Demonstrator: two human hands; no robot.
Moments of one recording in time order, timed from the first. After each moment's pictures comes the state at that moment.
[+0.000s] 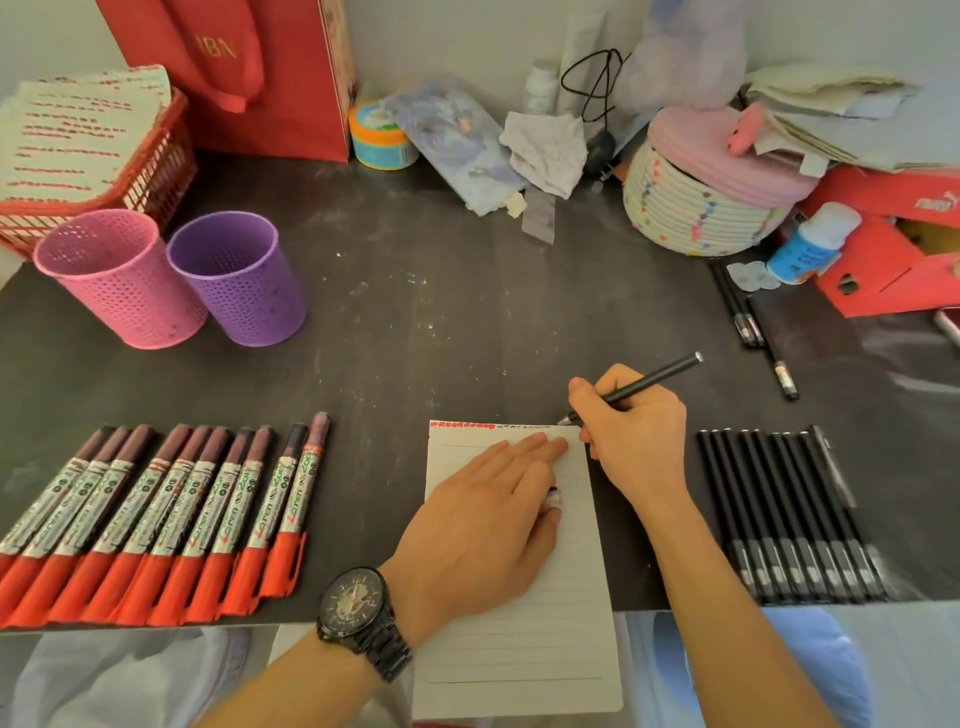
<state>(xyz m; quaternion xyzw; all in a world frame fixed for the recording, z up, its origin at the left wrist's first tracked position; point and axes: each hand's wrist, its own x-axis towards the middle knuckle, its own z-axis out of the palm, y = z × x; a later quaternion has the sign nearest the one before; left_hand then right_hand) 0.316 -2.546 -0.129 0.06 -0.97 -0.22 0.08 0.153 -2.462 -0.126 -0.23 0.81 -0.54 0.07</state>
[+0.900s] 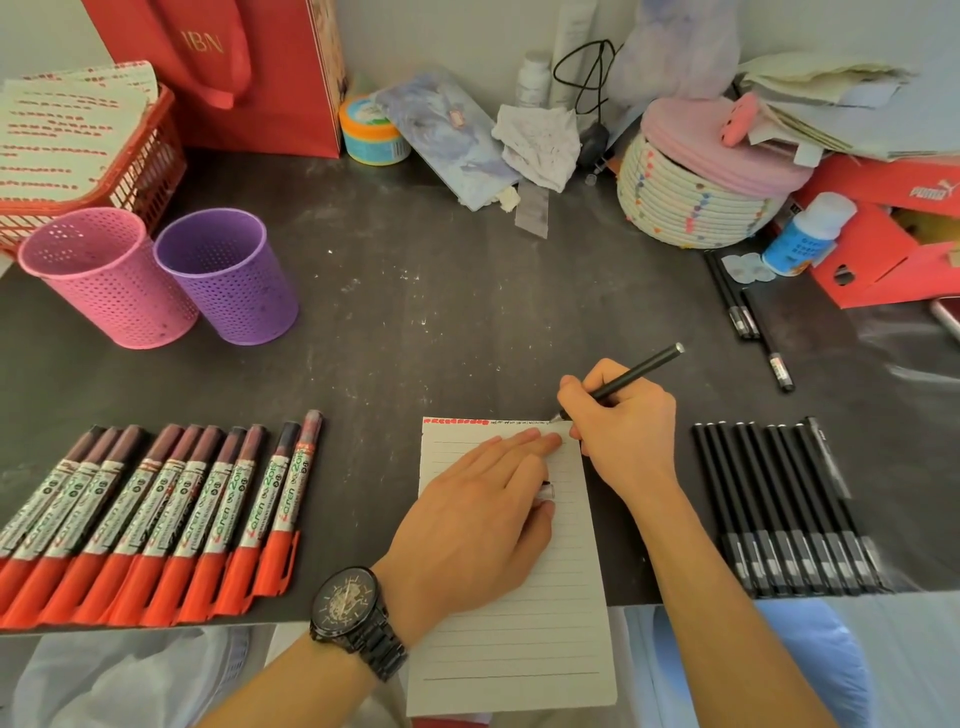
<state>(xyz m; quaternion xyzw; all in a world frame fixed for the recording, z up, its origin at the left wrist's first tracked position) 0.315 -2.544 -0.134 0.08 -0.97 -0.21 0.10 0.150 -2.463 -0.133 -0.26 0.81 -0.52 0.05</state>
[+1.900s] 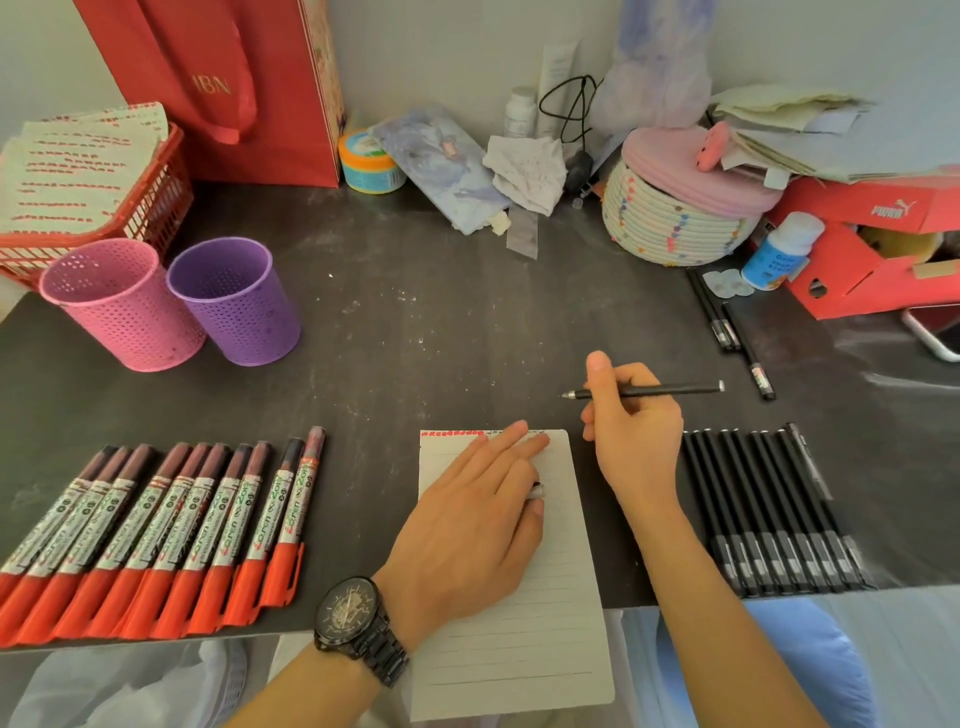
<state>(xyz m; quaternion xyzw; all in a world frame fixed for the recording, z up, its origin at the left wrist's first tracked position) 0.317 -2.544 -0.132 0.09 -0.96 -0.23 0.13 0.156 -2.459 -0.119 -0.19 0.77 -0.61 0.02</state>
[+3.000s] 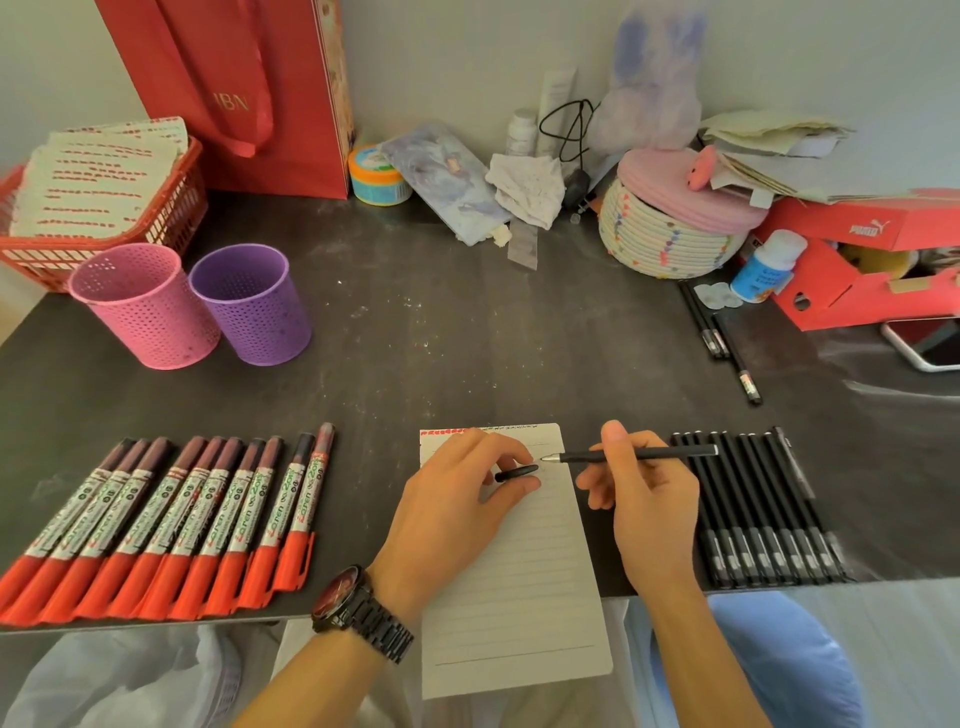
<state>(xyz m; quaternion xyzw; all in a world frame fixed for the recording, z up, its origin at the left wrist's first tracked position) 0.318 -2.559 -0.133 0.18 -0.90 -0.35 0.18 0.205 -2.415 -0.117 -0.19 0.70 -0.68 0.07</state>
